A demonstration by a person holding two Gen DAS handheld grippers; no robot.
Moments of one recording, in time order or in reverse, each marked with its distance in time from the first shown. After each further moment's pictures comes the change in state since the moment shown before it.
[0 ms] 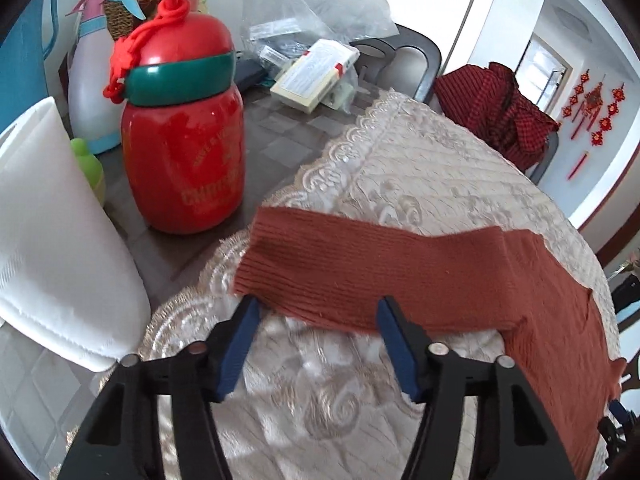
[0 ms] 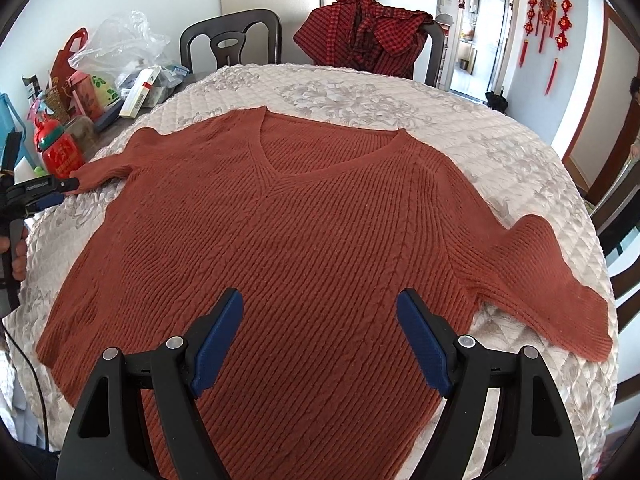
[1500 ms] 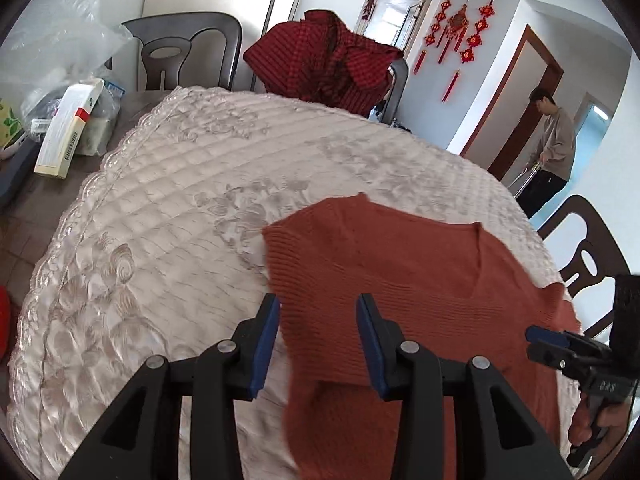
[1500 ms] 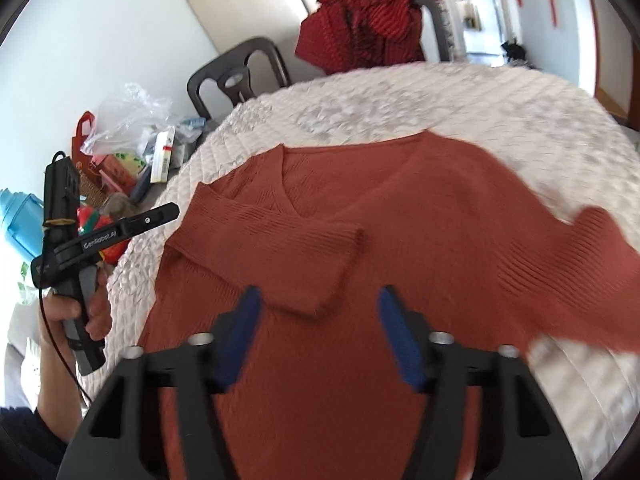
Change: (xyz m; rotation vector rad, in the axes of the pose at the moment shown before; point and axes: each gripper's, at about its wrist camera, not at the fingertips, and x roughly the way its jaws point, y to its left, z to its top) left arm 0.034 -0.165 0.019 0.383 0.089 -0.391; right arm 0.037 -0.025 0.045 0.245 0.019 0.299
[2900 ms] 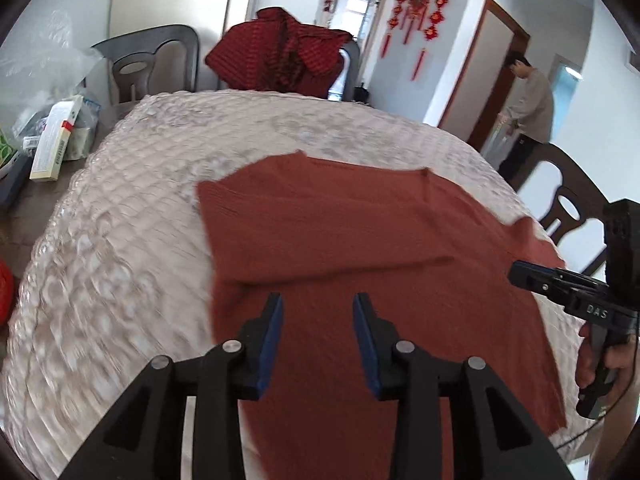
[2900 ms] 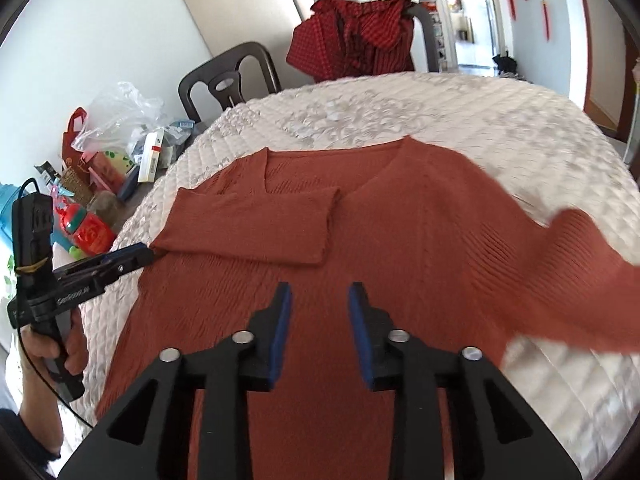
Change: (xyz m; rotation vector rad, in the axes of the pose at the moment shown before) left arm -0.037 -0.055 -0.059 0.131 0.011 -0.034; right arm -0.035 -0.008 -0.031 -0.027 -0.078 -0.089
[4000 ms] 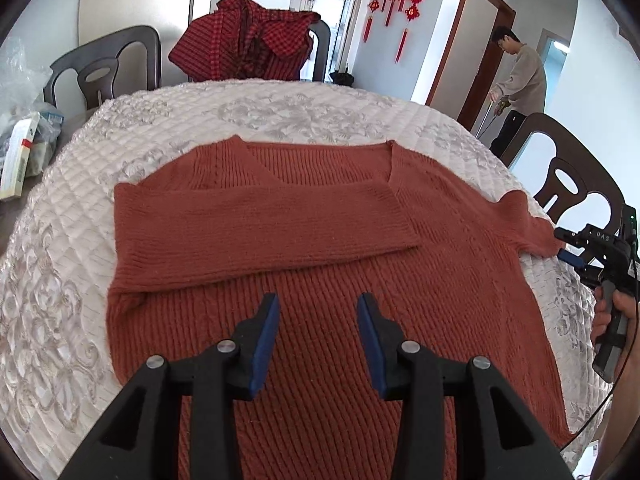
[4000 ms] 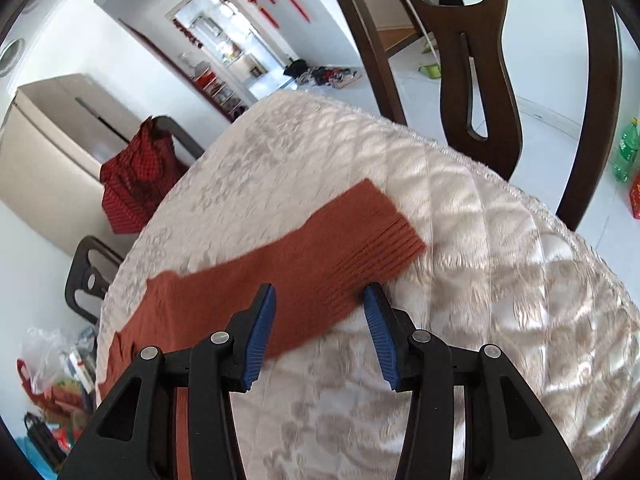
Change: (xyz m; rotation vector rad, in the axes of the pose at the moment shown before) left arm 0.040 -0.053 -0.001 0.057 0.047 0.000; right arm -0.081 -0.199 -0.047 0.748 -0.266 -0.279
